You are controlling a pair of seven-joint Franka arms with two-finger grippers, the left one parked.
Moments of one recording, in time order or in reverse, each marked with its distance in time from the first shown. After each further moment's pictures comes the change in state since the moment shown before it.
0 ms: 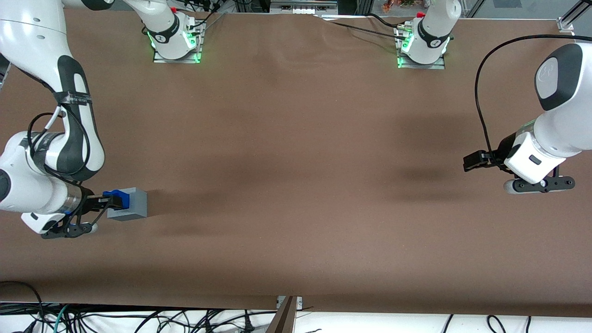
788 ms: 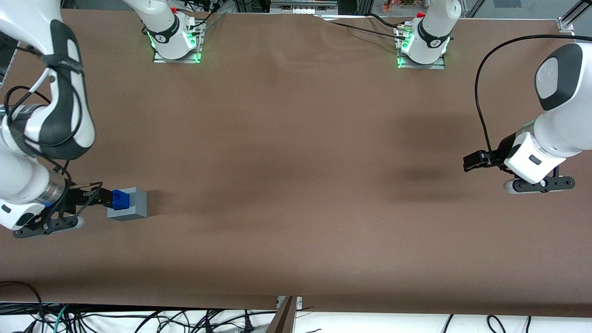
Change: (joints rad) arm 0.096 -0.131 0.015 0.059 -0.166 -0.097 0.000
